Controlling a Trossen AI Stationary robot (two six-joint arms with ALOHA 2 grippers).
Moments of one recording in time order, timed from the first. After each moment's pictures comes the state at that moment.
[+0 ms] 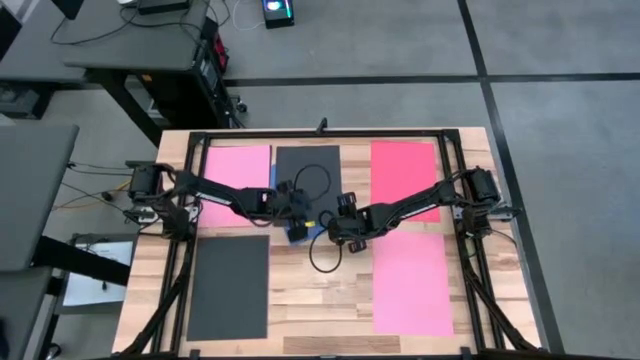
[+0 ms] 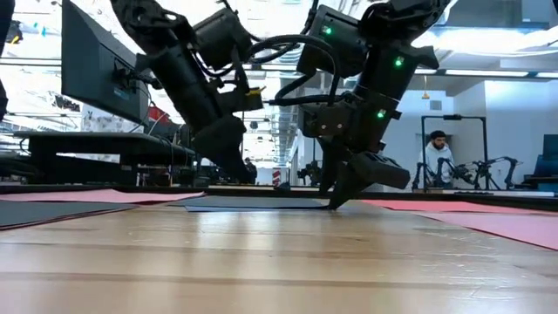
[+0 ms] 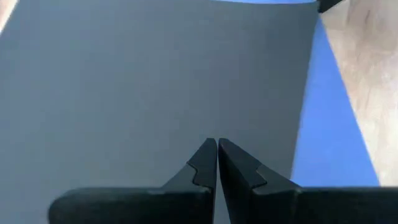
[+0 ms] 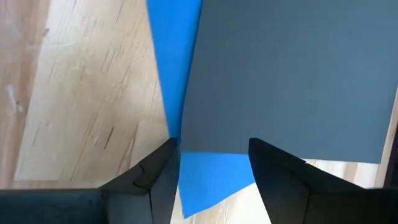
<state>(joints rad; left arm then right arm) 0.06 1.69 0.87 -0.08 -0.29 -0.07 0.11 1.92 1.14 -0.41 0.49 -0.29</state>
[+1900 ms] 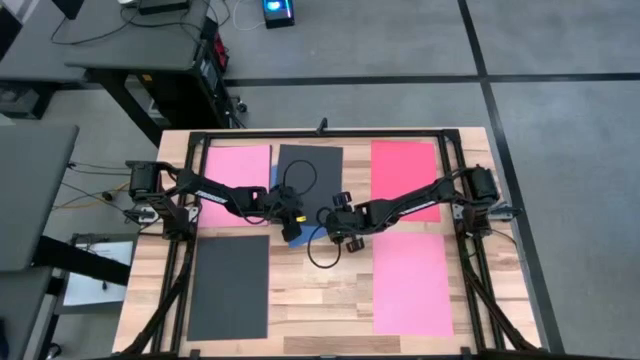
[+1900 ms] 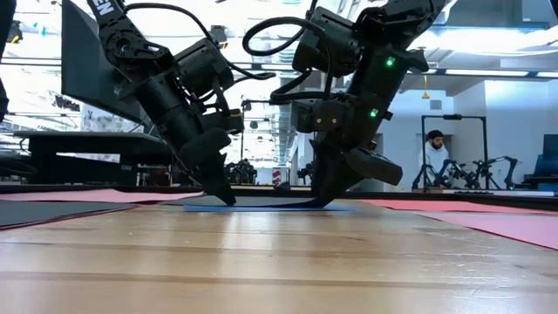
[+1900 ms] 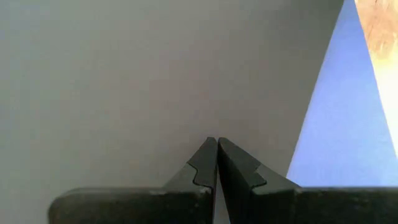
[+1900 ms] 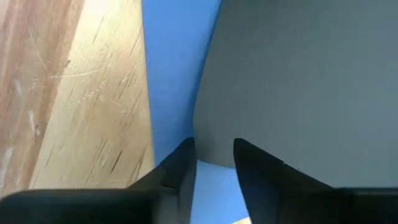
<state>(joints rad) 0.11 1.69 0.70 0.10 -0.13 -0.19 0.08 1.92 1.14 -0.35 0.37 -0.37</state>
